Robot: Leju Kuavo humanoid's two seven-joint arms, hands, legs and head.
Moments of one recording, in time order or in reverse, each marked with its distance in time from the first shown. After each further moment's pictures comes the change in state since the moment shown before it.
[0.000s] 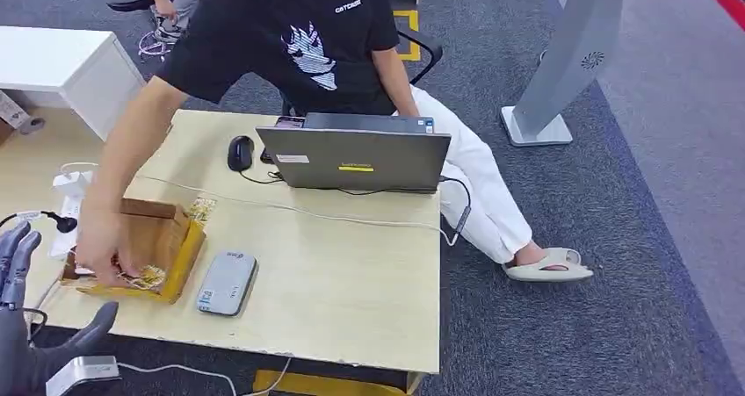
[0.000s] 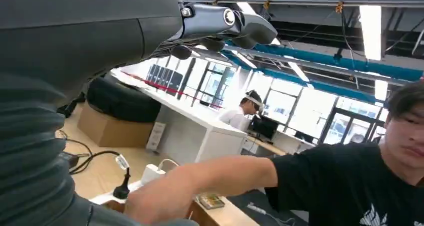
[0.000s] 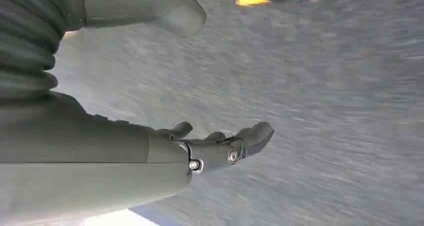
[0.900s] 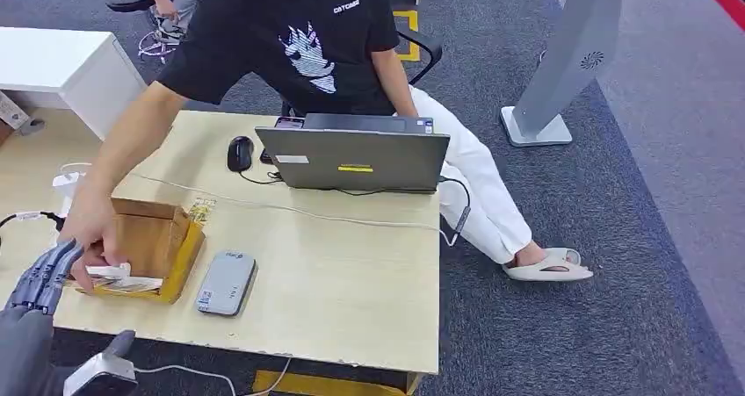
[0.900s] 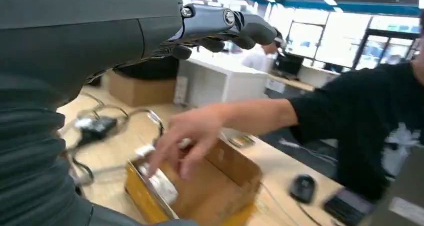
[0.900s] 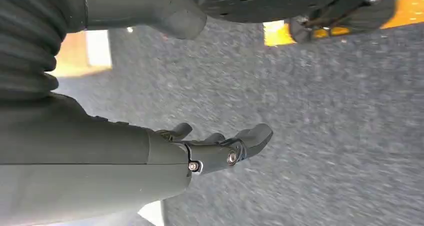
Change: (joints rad) left arm 0.078 -0.025 -0.003 -0.162 -0.093 -0.317 0.221; right arm 0.037 0.000 0.087 -0.052 -0.148 0.055 0.172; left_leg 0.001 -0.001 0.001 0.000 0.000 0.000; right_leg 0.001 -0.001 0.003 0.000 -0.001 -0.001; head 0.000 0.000
